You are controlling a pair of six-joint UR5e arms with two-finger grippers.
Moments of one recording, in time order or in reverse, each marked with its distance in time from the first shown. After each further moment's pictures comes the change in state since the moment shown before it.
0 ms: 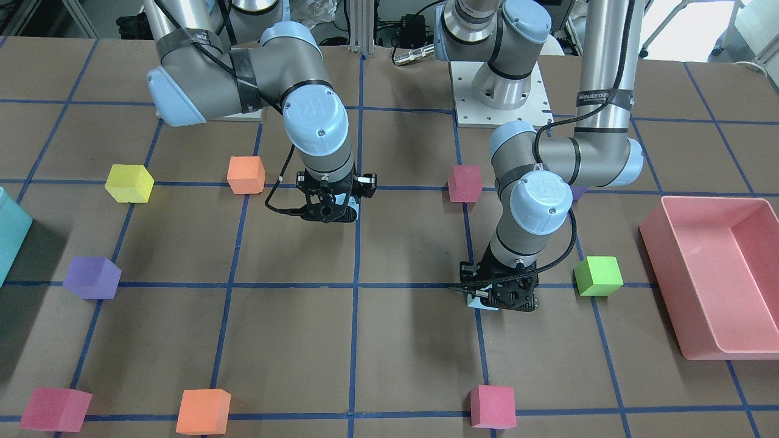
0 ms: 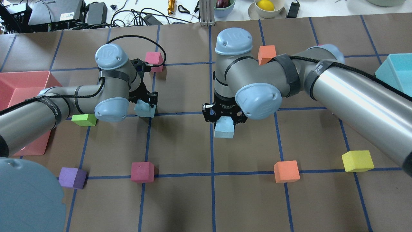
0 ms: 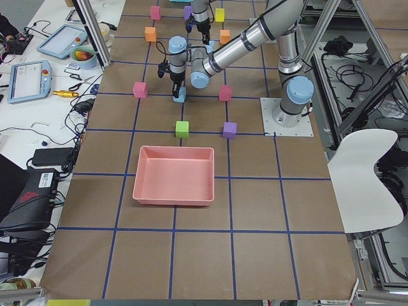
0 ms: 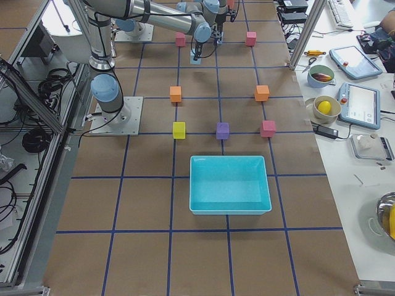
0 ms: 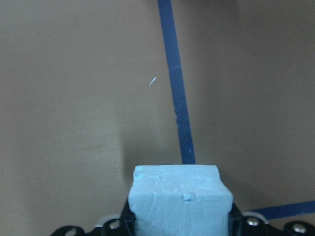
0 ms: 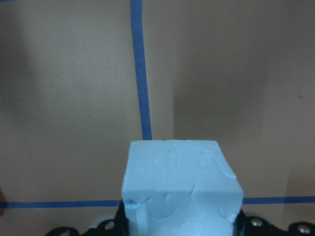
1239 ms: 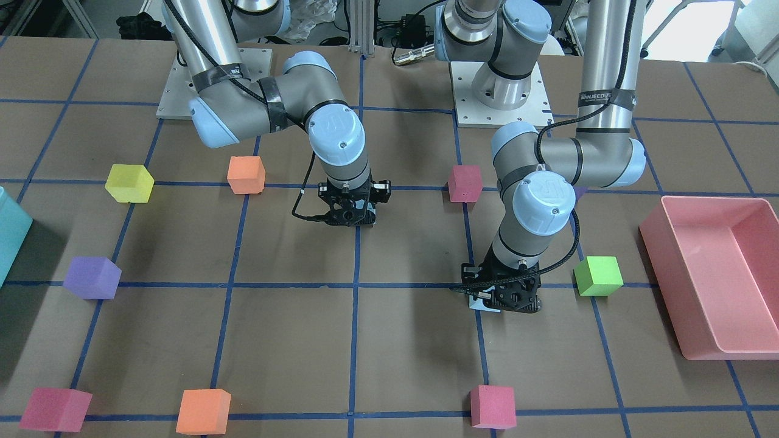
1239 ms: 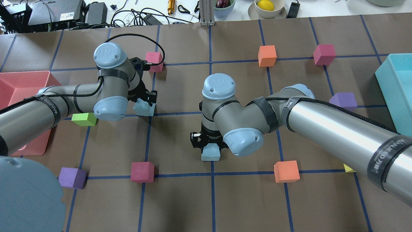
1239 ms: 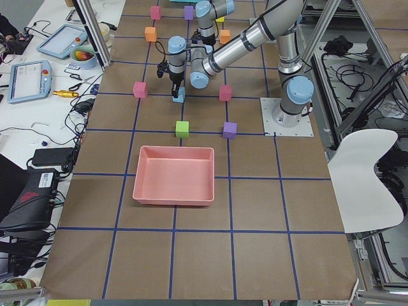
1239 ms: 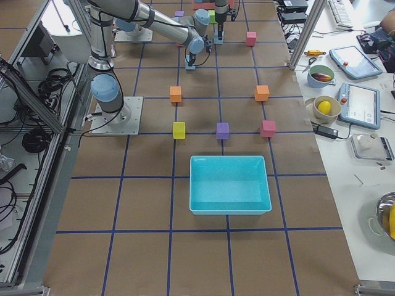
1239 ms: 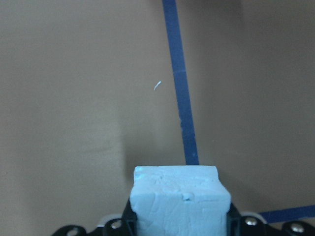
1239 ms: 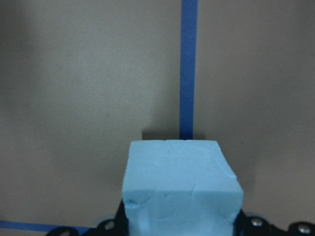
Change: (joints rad) left arm 0.003 0.001 0.008 0.002 -0.003 -0.001; right arm 0.047 0.065 0.101 -0.218 0.029 0.020
